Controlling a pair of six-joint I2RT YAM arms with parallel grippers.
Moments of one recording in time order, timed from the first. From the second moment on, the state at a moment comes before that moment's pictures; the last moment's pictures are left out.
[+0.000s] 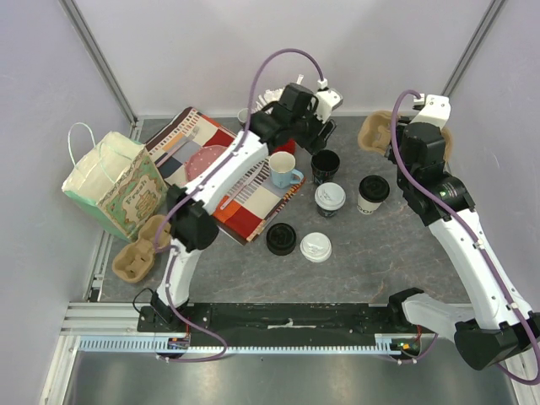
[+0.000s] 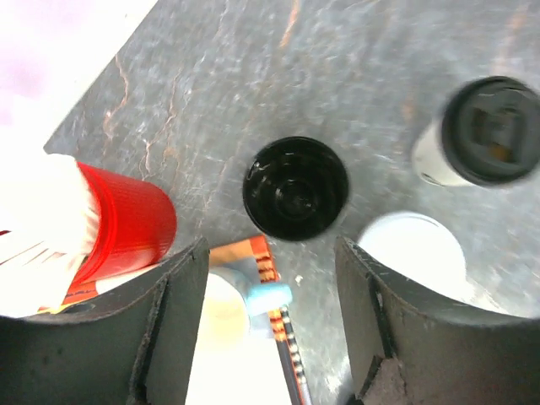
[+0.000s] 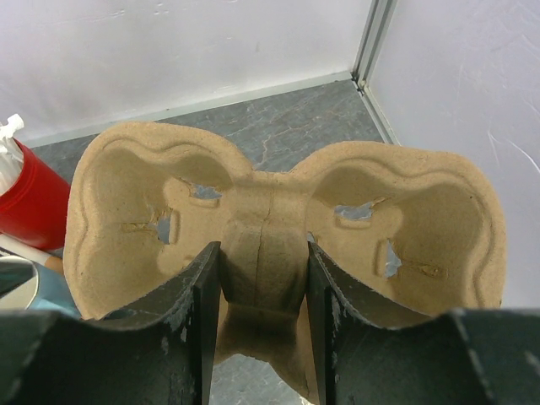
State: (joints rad) left arm -0.72 2.24 2.36 -0.74 0.08 0.17; right arm 0.33 1.09 1.30 -0.50 0.60 0.19
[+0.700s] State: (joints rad) left arm -0.82 1.68 1.28 -1.12 0.50 0.73; right arm 0.33 1.09 1.30 -0.50 0.57 0.21
